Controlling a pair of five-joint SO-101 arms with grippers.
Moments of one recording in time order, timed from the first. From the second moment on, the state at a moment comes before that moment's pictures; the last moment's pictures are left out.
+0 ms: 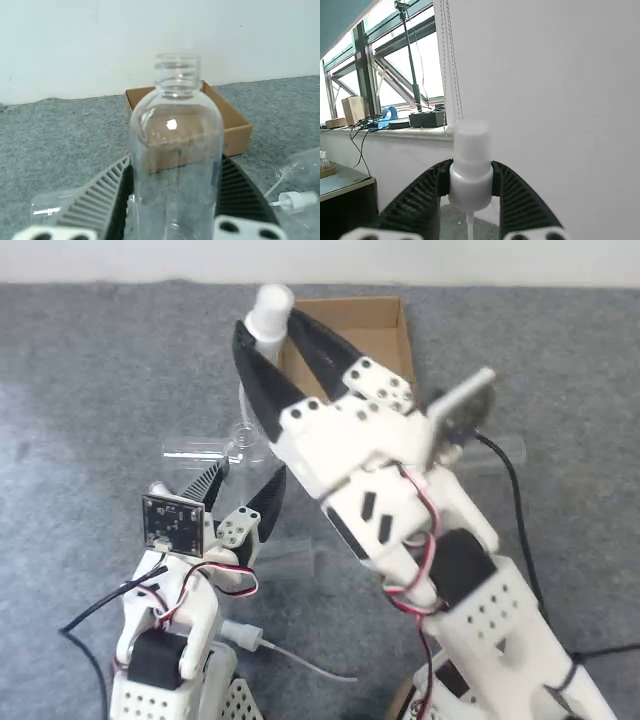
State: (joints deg) left arm 5.9 -103.3 84.1 48.5 5.8; right arm -42.4 -44.7 25.8 11.3 -10.4
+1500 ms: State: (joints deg) left arm 6.0 -103.3 85.2 48.5 5.8; right arm -45.1 -38.9 28.2 33.6 -13.2
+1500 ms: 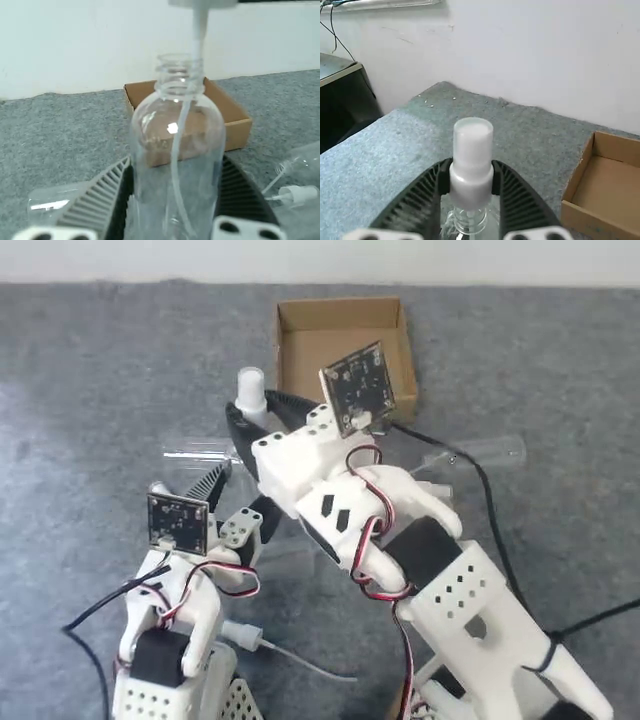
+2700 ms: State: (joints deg) left arm 6.0 -103.3 85.8 48.5 5.8; right arm -49.7 -42.0 33.0 42.4 -13.1
